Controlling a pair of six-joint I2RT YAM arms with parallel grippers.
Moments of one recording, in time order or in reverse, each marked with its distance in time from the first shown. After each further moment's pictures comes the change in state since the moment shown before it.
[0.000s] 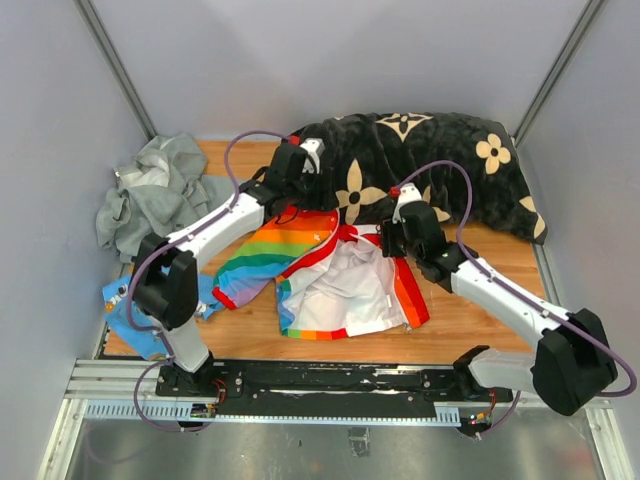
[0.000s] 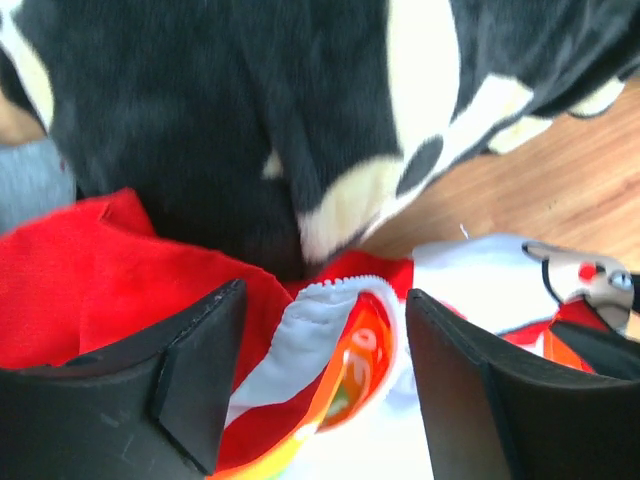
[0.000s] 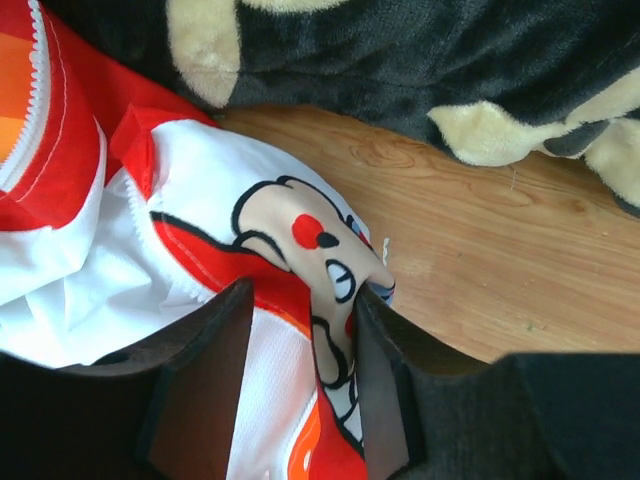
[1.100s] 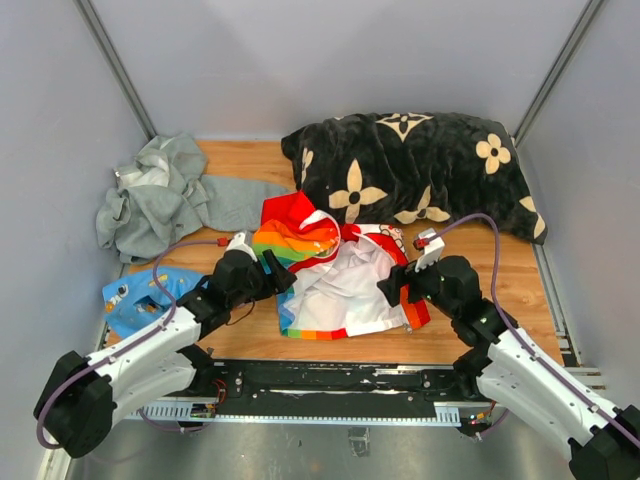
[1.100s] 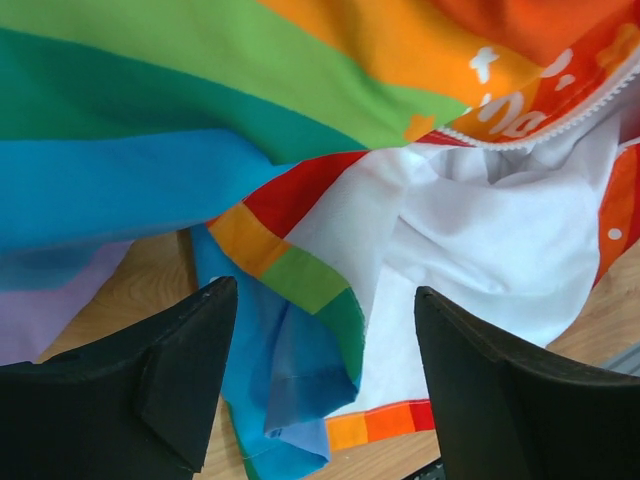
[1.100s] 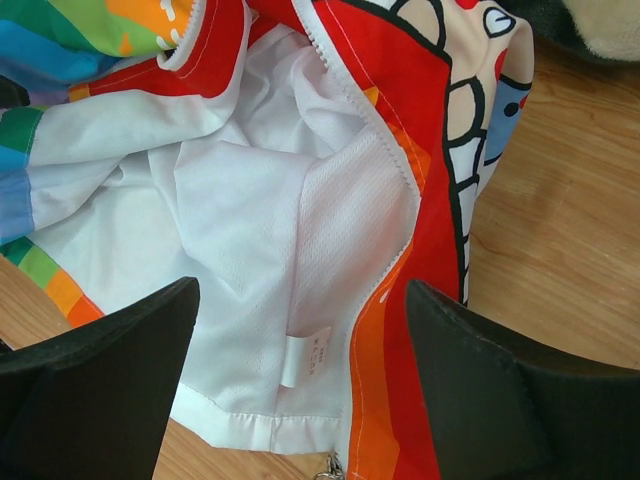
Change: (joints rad) left arm -0.060 -0.875 -1.052 0.227 -0.193 -0.491; right arm 0.014 -0.577 -0.407 0.010 -0.259 0.002
